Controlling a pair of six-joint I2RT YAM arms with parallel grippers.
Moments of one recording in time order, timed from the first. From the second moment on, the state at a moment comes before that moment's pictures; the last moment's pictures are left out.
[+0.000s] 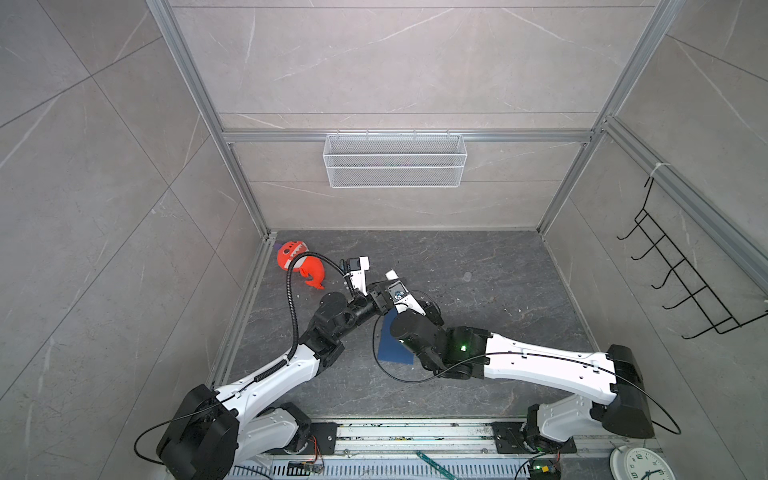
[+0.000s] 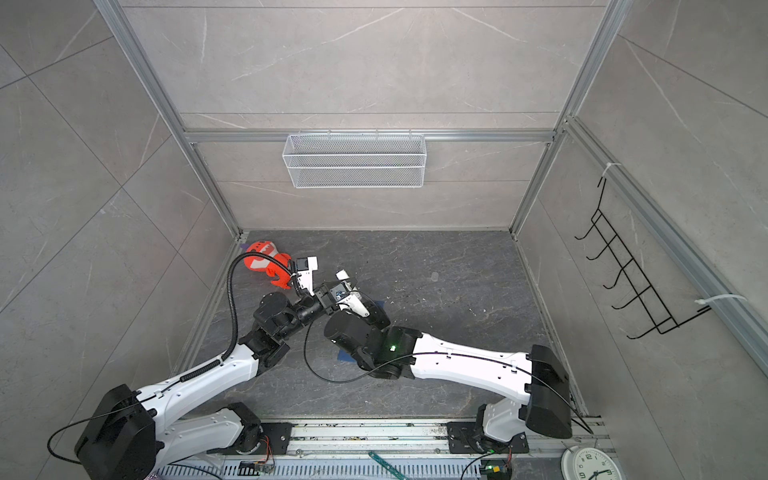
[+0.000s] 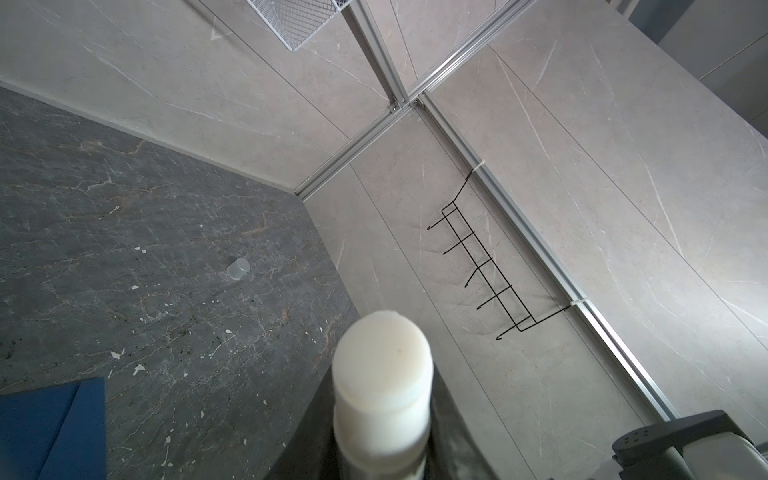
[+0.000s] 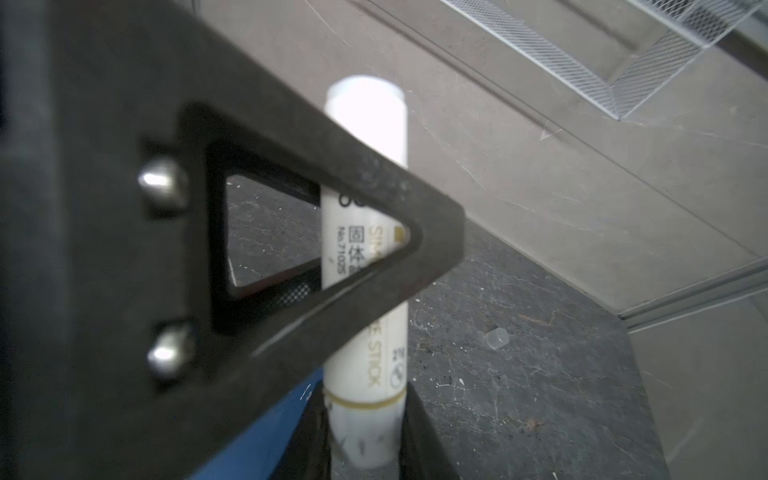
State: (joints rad) left arm -0.67 1.14 0.61 0.63 0.31 -0.91; right arm 1.21 1.45 1.22 -0.44 0.82 0.15
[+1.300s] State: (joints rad) left arm -0.68 1.02 0.62 0.59 0.41 -0.90; right arm 0.74 1.21 0.95 0.01 -0.63 0.41
